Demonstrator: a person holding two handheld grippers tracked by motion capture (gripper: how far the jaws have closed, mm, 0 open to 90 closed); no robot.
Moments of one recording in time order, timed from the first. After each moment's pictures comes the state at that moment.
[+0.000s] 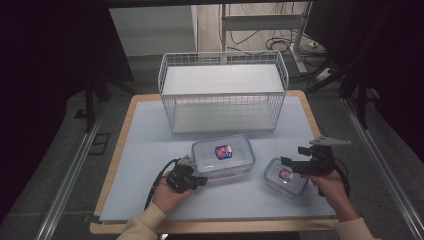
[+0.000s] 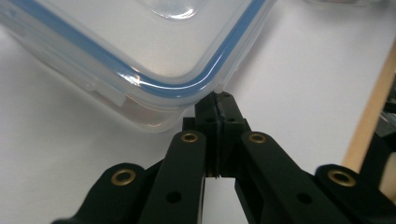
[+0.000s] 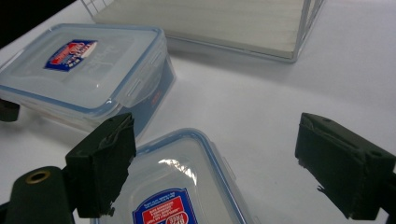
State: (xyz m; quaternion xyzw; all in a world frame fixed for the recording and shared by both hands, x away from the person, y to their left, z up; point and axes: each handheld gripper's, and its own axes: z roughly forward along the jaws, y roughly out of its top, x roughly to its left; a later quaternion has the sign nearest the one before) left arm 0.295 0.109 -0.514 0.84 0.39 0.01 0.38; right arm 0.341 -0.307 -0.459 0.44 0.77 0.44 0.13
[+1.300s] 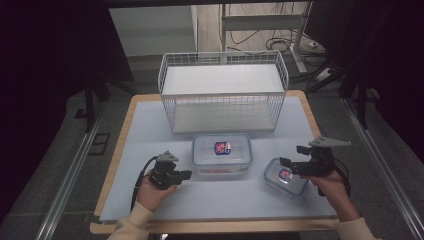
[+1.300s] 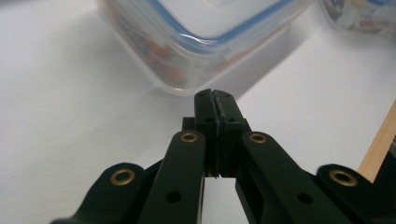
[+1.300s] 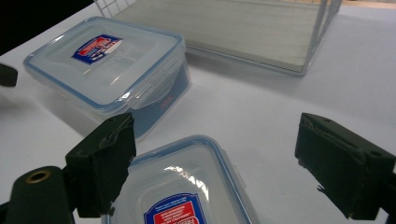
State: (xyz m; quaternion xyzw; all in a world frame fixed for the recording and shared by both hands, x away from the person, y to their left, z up) left arm 0.289 0.158 -0.498 0.80 0.44 0.04 0.40; right arm 0.336 -0.303 -0.456 0.41 0.78 0.45 0.14
